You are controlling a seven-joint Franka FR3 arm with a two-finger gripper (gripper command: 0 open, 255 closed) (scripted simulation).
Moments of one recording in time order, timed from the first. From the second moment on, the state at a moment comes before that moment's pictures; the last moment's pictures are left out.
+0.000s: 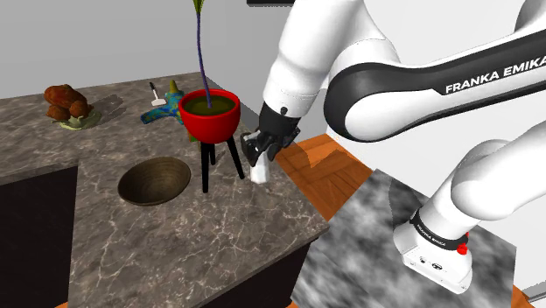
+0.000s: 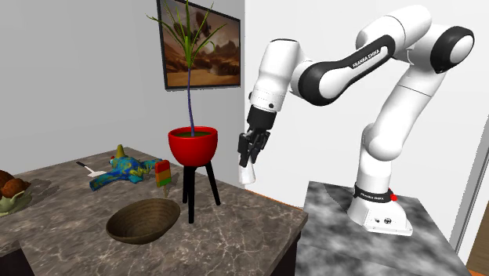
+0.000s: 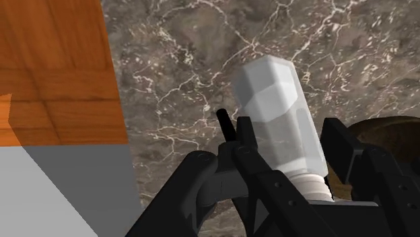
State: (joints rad) arm -0.04 -0.38 0.73 -2.33 0.18 2.29 0.79
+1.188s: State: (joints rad) arm 0.06 0.43 0.84 -1.53 -0.51 2.02 1.19
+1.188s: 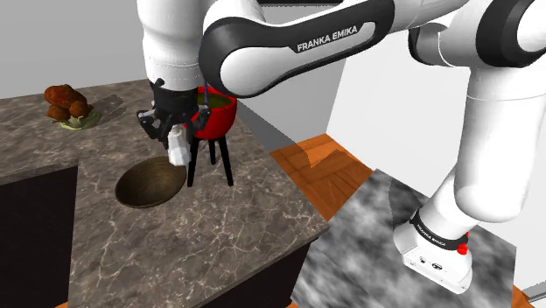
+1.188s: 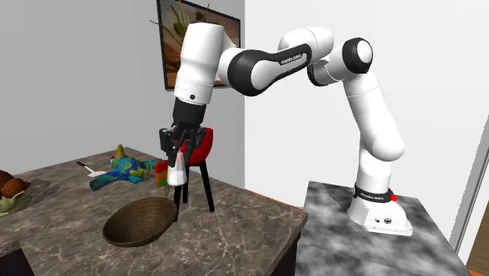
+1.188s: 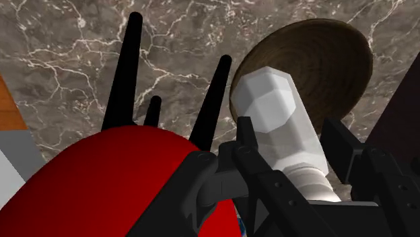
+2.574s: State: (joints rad) arm 0.33 0.83 0.71 -1.06 -0.69 1.94 1.19
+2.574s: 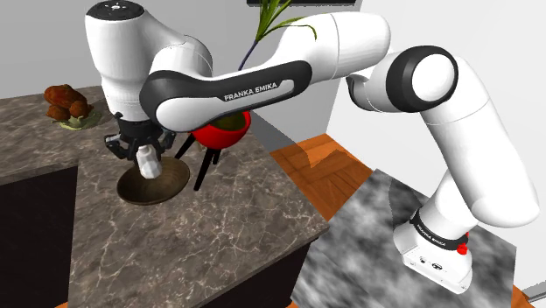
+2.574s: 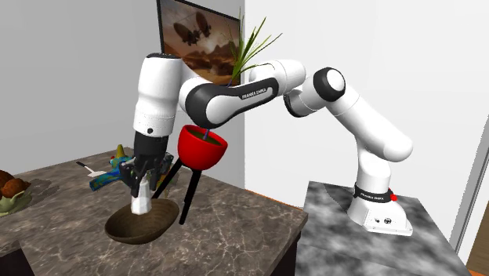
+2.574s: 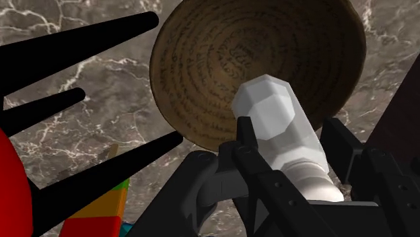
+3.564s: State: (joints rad) arm 0.32 0.83 0.70 -1.09 -0.69 1.96 1.20
